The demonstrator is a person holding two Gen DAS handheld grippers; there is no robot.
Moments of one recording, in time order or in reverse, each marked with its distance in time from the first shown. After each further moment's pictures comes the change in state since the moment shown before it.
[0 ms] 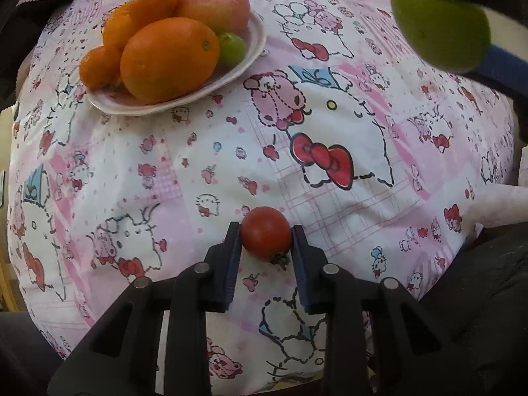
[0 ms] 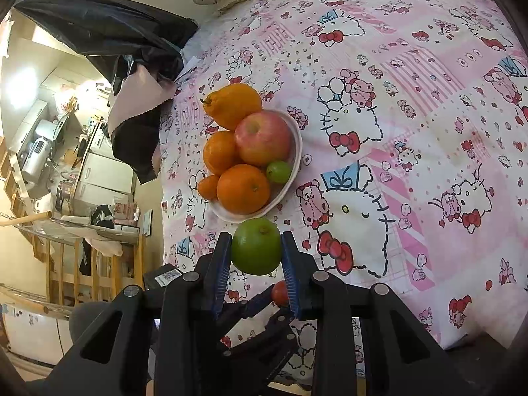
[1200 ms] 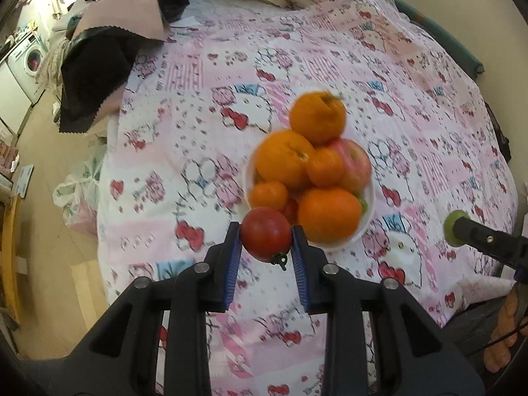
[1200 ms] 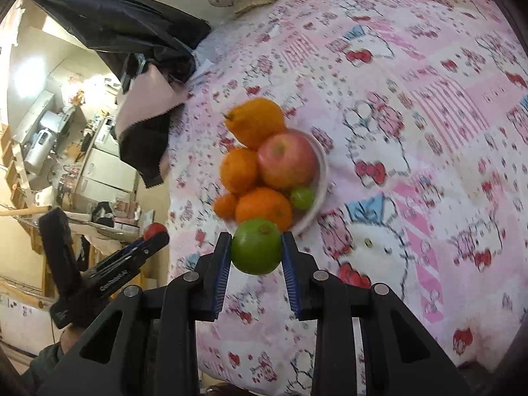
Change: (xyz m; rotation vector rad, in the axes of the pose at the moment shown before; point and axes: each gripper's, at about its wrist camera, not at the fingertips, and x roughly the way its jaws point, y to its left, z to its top) left arm -0.118 0.151 0.067 -0.162 -0.255 0.068; right arm 0.012 0.032 0.032 -0.063 -0.023 0.017
